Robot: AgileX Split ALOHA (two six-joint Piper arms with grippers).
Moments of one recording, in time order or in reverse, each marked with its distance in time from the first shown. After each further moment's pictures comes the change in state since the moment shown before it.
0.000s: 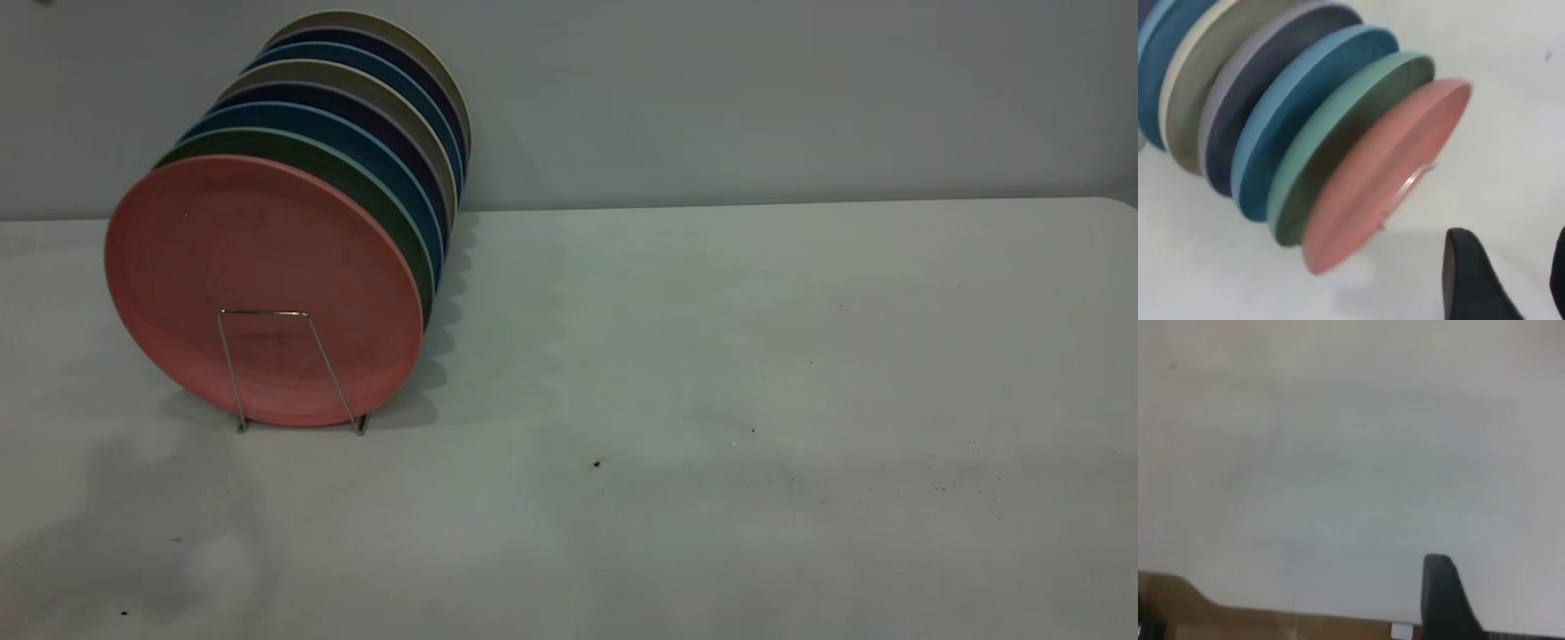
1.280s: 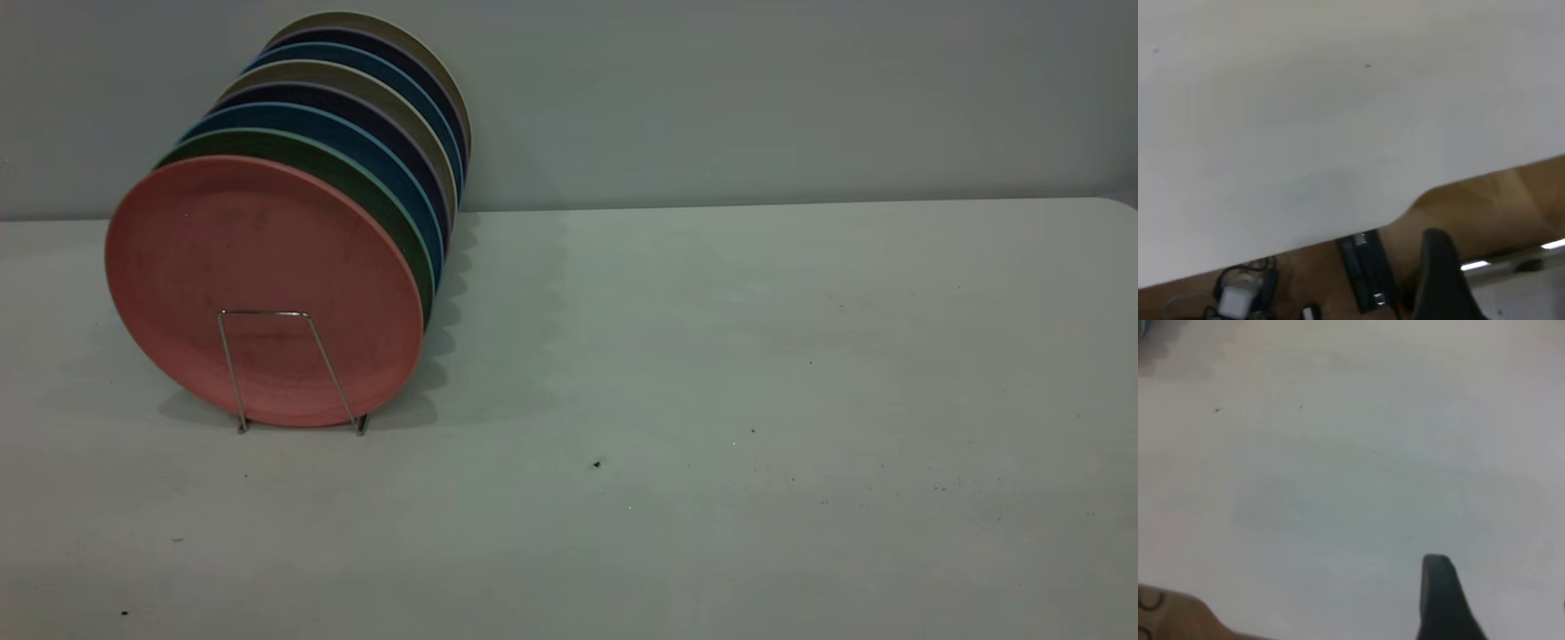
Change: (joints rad) left arm 0.000 -1.072 0.736 0.318 0.261 -0.831; right arm 0.318 -0.175 0.008 -0.154 -0.002 0.195
